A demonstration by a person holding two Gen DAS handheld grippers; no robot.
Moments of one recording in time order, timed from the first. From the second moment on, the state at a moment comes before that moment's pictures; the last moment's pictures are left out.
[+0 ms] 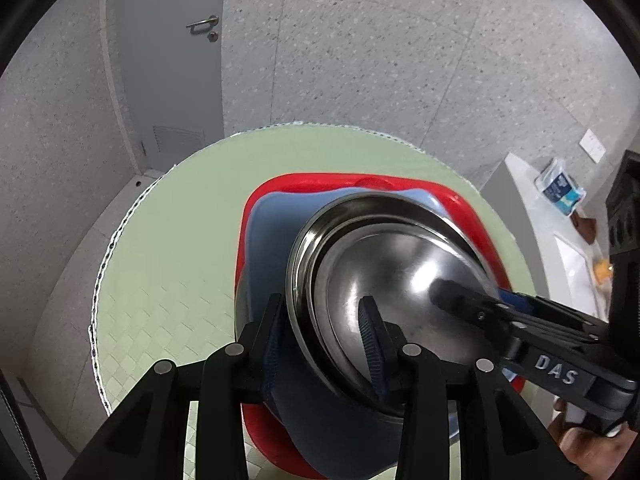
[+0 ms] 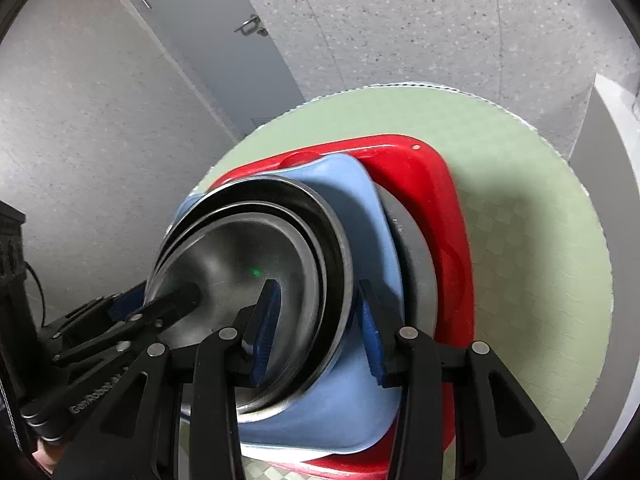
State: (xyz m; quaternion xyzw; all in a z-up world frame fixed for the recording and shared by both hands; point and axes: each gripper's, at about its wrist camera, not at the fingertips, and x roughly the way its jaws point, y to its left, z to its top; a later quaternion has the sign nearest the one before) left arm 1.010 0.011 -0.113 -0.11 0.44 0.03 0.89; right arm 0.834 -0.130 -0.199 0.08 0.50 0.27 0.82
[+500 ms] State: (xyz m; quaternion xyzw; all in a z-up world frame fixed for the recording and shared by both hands) left arm 0.968 -0.010 -0.109 -0.08 0.40 0.02 0.91; right arm 0.798 -0.143 -0.175 0.06 0.46 0.24 0.85
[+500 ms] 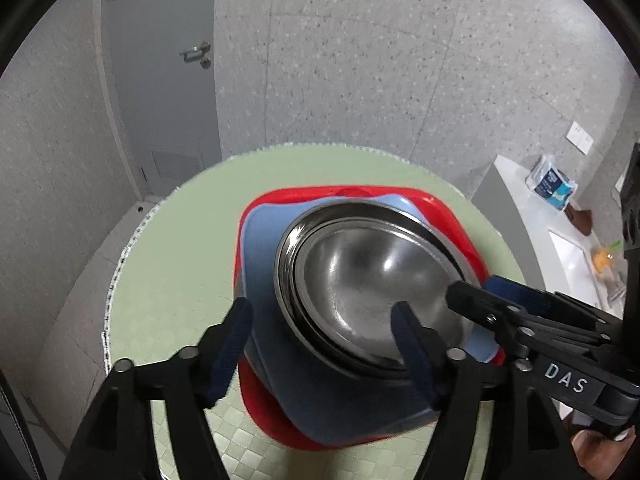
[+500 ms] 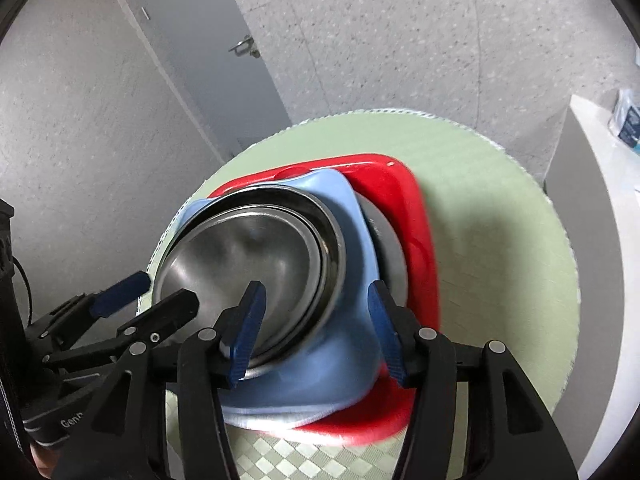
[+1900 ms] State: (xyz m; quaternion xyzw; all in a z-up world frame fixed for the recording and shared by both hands) left arm 0.329 -0.232 -0.122 -0.02 0.18 0.10 0.98; right arm 0.365 -0.309 -0.082 0.04 0.25 0.22 0.94
